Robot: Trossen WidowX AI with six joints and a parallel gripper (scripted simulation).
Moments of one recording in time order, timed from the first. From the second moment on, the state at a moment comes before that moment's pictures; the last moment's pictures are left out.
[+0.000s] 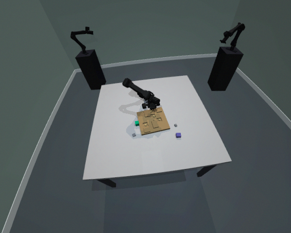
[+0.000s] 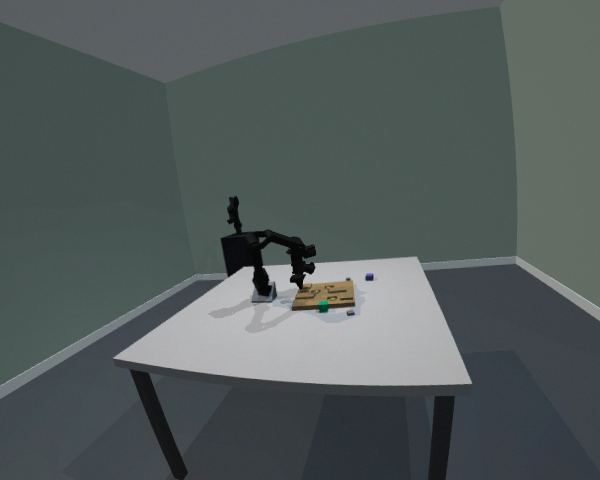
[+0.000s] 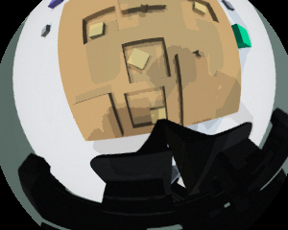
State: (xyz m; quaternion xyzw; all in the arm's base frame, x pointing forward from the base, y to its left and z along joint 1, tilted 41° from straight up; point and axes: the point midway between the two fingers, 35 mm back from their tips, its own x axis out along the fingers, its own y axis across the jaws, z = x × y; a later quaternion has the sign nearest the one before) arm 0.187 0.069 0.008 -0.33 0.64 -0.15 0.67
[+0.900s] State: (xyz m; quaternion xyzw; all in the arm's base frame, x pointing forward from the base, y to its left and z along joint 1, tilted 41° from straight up) arm 0.189 0.056 -0.008 -0.33 0.65 -0.15 0.67
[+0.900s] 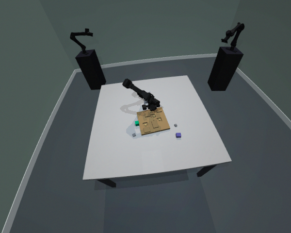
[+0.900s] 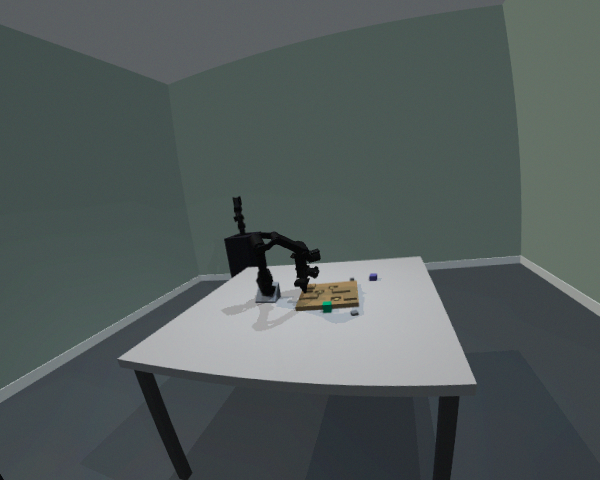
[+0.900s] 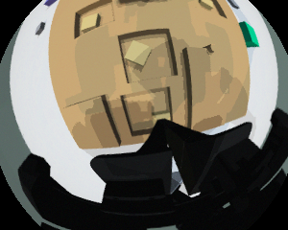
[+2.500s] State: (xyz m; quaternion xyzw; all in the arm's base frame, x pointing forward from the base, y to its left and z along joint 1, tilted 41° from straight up) arm 0.200 0.067 -0.020 -0.05 0.54 -0.39 0.75
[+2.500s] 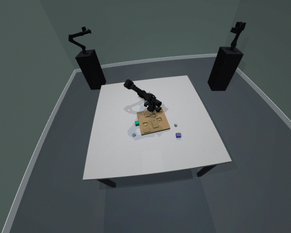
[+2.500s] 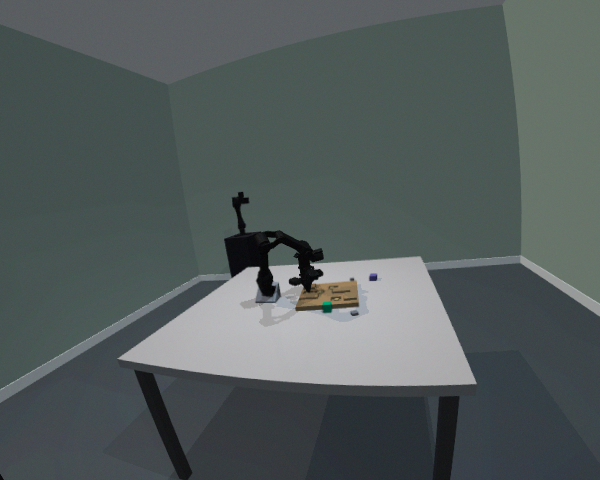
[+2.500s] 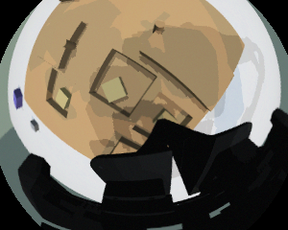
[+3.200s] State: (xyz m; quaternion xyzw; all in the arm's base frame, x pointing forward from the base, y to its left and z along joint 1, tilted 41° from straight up) arm 0.203 0.069 -0.021 -0.27 0.63 -0.21 0.70
